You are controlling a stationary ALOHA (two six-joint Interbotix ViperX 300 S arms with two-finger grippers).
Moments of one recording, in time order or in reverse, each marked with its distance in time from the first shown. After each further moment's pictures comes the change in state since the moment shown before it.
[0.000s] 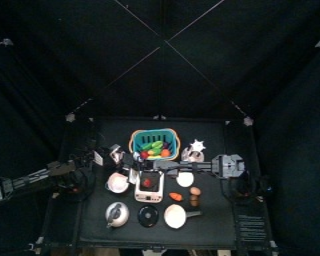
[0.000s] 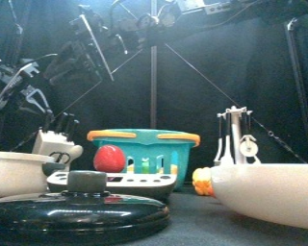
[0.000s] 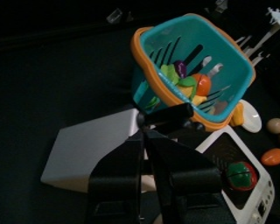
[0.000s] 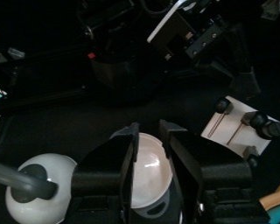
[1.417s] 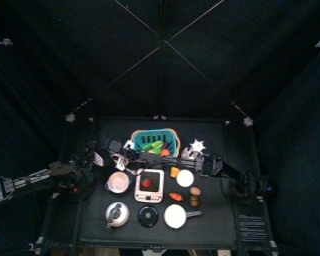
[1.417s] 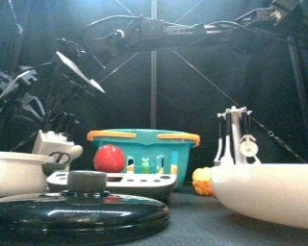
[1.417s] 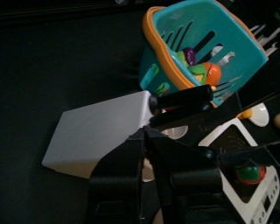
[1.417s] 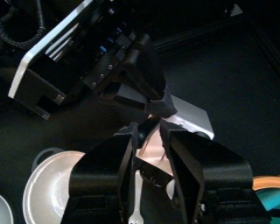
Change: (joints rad) left arm 0.017 0.026 0.031 -0.026 -0.011 -0.003; right arm -0.058 0.296 -0.552 -0.299 0.479 0.259
